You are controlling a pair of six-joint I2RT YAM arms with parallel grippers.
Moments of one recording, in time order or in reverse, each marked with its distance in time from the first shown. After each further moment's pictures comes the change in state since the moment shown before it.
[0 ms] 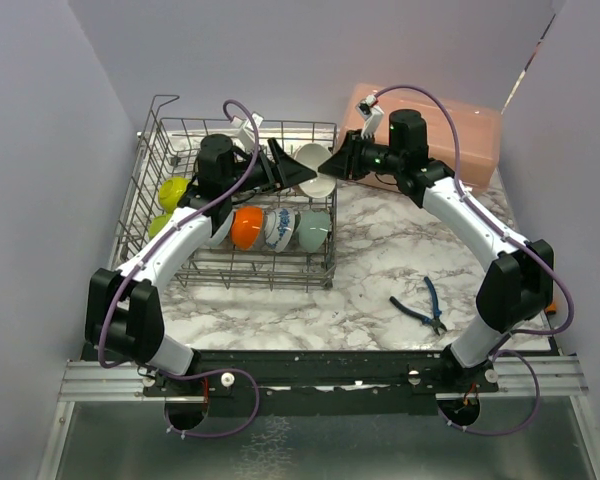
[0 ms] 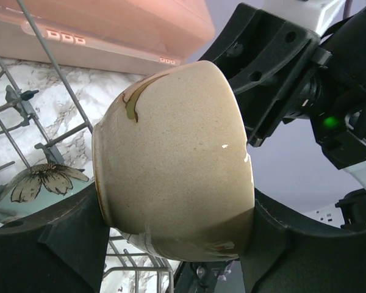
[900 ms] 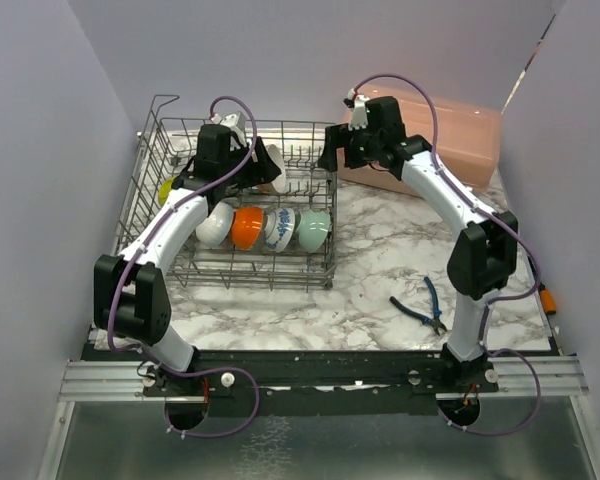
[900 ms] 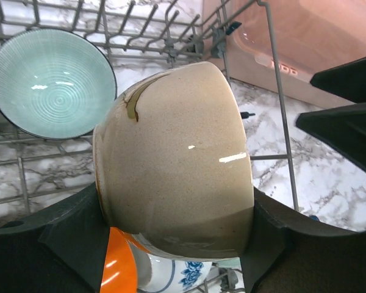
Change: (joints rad) left arm 0.080 0.101 0.150 -0.425 -0.430 0.361; right arm 0.000 0.234 0.302 -0.293 0.334 -0.212
